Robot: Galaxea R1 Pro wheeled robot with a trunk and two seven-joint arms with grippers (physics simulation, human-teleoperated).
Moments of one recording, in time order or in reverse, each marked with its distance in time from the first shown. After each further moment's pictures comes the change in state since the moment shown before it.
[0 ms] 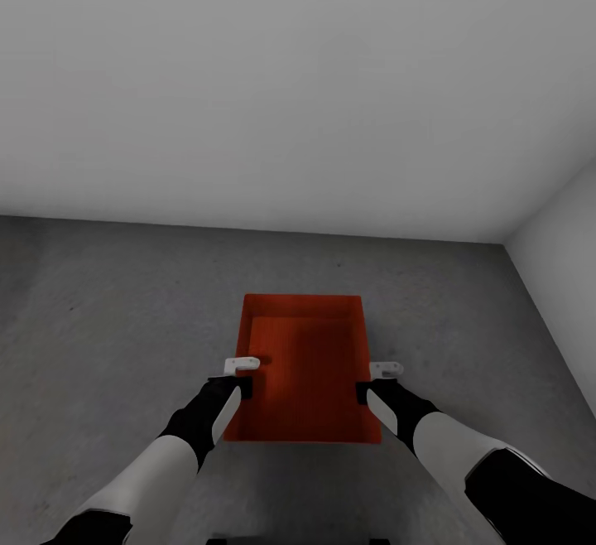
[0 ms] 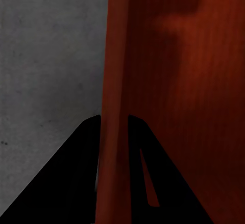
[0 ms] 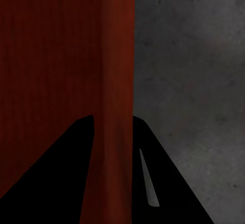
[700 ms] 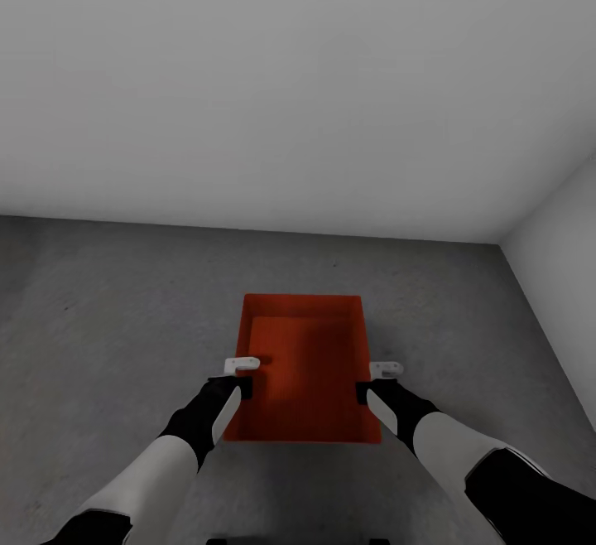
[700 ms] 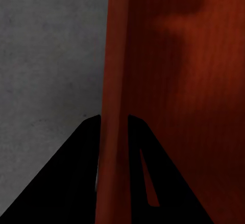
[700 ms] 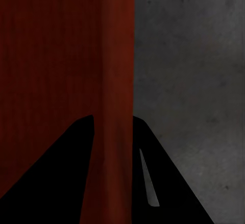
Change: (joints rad) left arm 0.000 0.000 0.000 0.000 -0.001 -0.001 0.000; right arm 0.000 0.000 0.000 0.000 0.000 -0.001 0.000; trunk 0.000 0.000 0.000
